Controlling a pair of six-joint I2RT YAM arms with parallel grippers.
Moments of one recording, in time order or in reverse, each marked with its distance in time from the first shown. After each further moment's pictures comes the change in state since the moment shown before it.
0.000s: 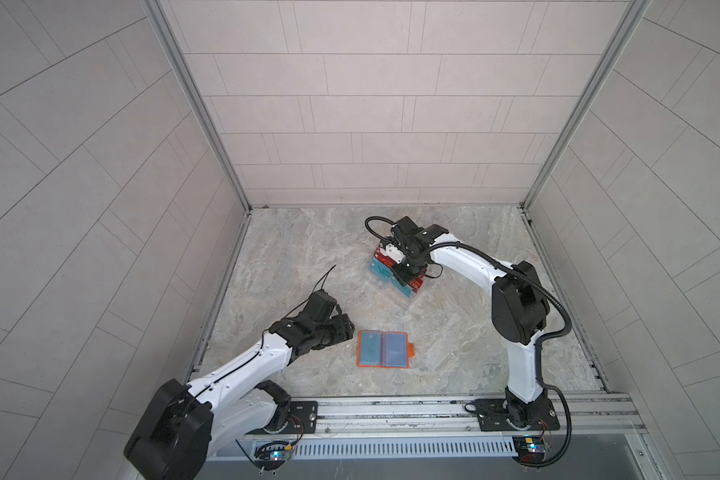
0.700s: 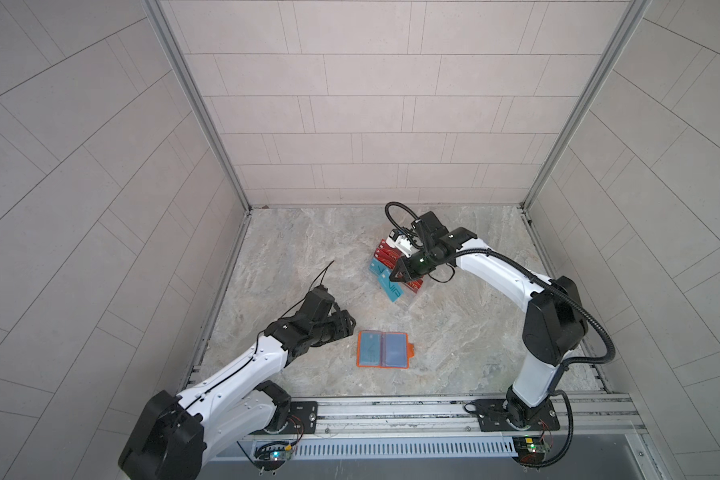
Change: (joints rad) left arm -0.002 -0.067 0.017 0.006 0.010 0.006; right arm -0.047 -0.270 -0.301 0.238 -0.487 0.293
